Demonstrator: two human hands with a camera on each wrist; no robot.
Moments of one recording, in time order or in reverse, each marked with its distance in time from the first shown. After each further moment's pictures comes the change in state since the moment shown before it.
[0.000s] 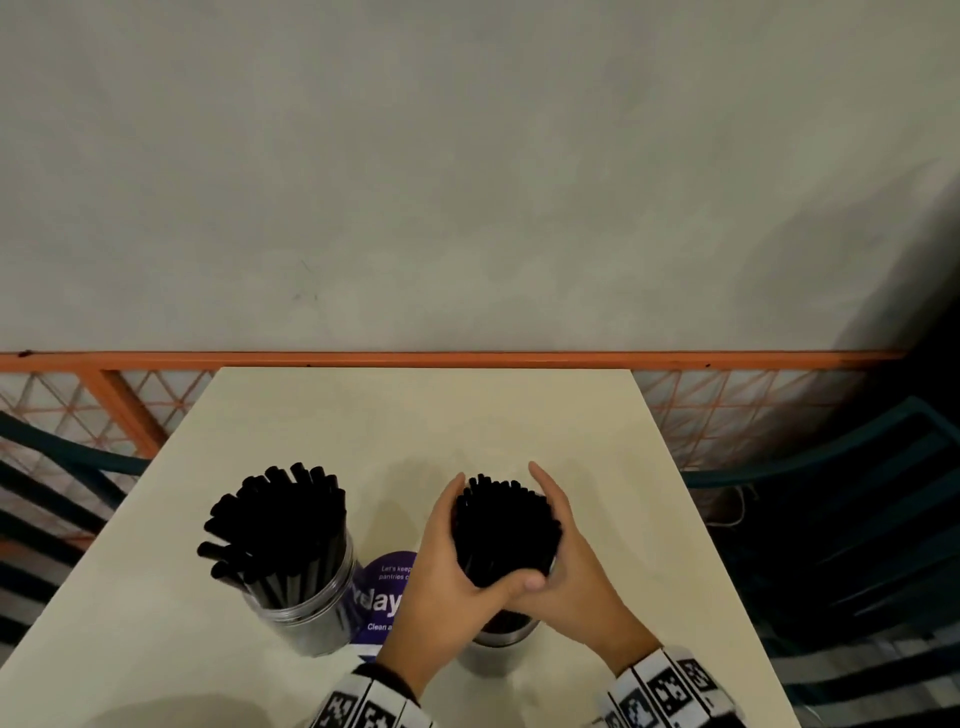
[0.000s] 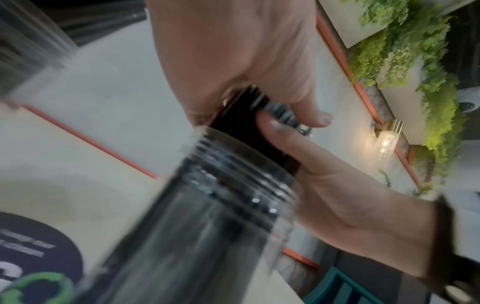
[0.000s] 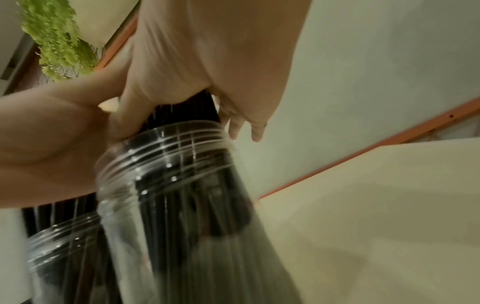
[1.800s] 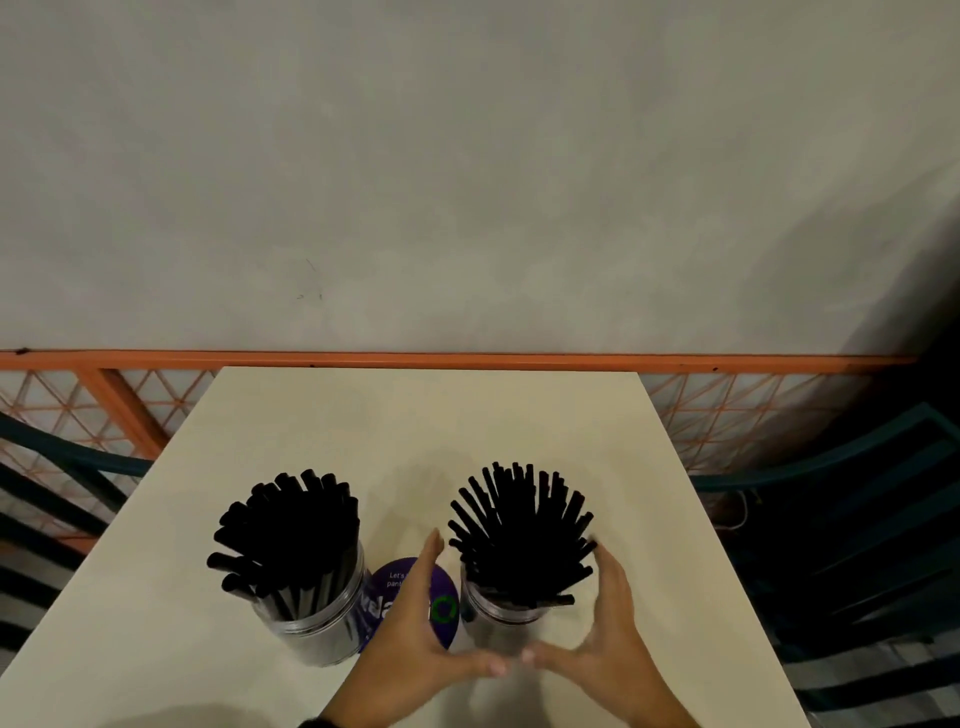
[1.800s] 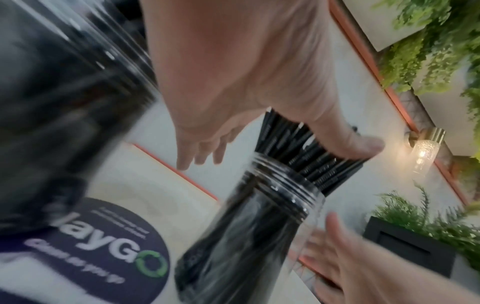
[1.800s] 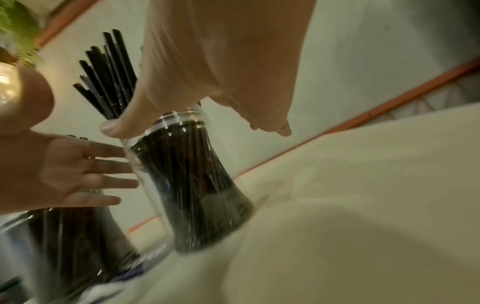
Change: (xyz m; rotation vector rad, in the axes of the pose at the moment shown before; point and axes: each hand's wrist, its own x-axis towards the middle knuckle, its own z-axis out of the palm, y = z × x) left_hand -0.017 -0.035 -0.040 0.080 -0.193 -0.174; right_hand -0.029 0.045 0.001 -0.243 0.157 0.198
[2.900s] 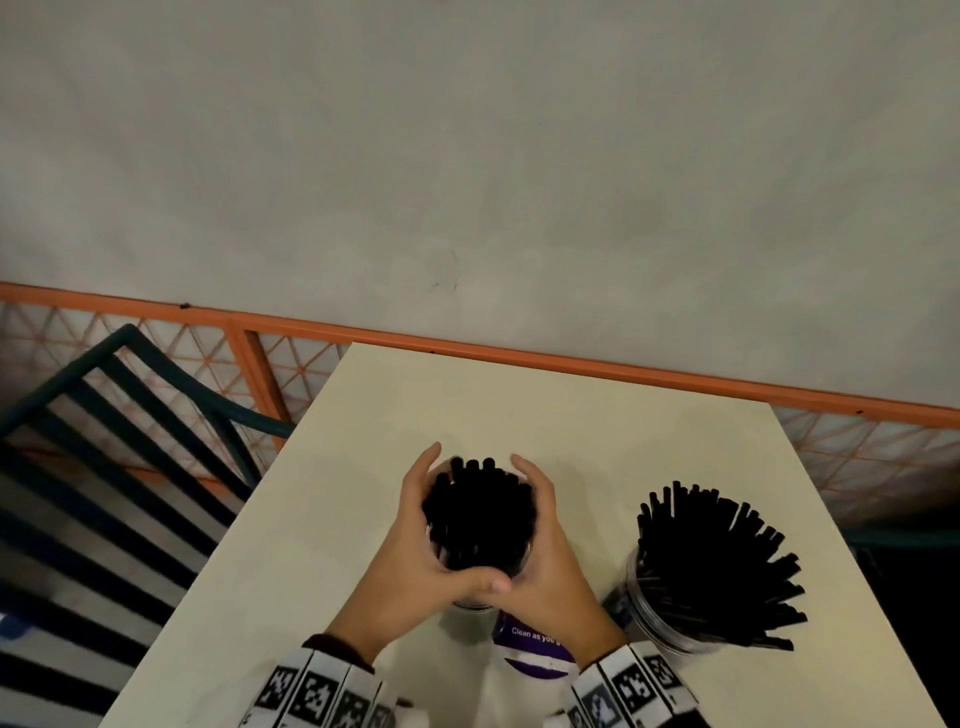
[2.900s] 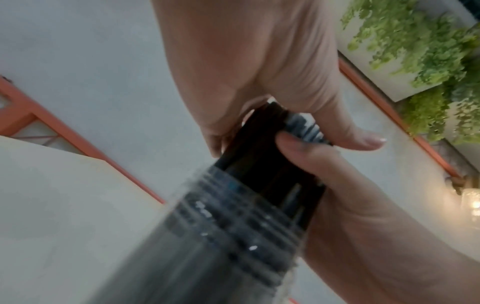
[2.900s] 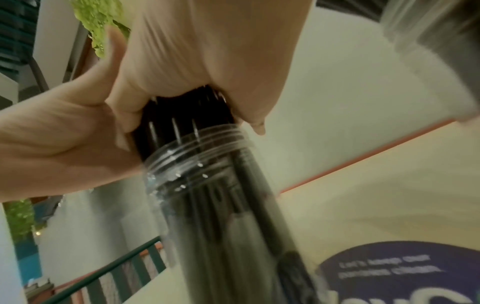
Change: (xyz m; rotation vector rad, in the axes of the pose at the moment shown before) left_hand -0.024 -0.009 -0.141 -0.127 0.238 0.197; right_hand 0.045 -0.137 0.150 0.197 -0.249 -0.354
